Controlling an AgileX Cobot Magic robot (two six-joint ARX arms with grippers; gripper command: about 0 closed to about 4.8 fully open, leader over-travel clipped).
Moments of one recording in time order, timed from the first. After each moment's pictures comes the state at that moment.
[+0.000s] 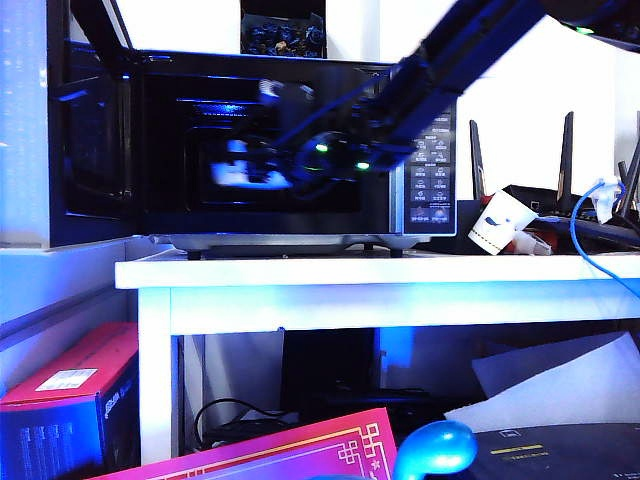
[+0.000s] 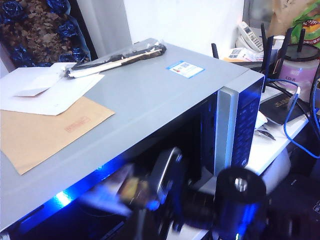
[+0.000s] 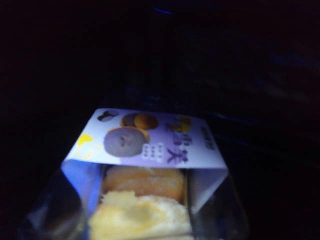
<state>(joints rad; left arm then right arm) -0.31 1.50 1.91 -0.60 0.25 0.21 0.53 2.55 2.20 0.46 -0.13 -0.06</state>
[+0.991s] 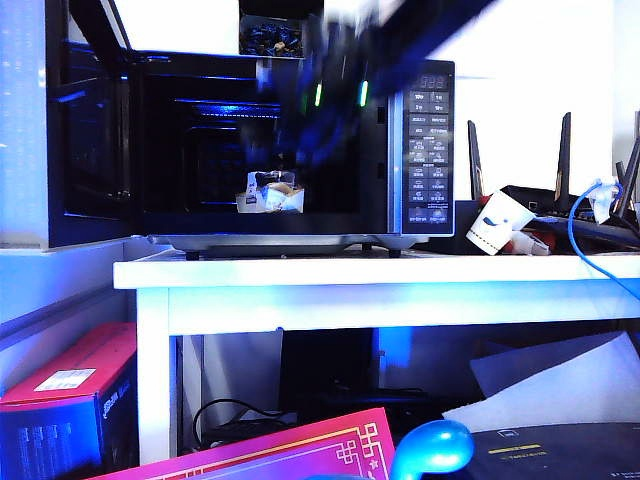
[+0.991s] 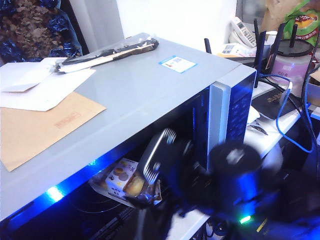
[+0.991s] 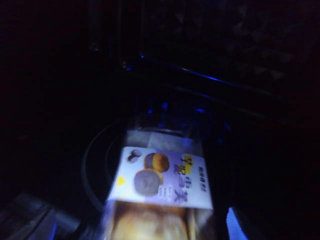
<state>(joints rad) -0.31 1.50 1.91 -0.62 0.27 0.21 0.54 2.39 2.21 0.02 0.03 -0.13</state>
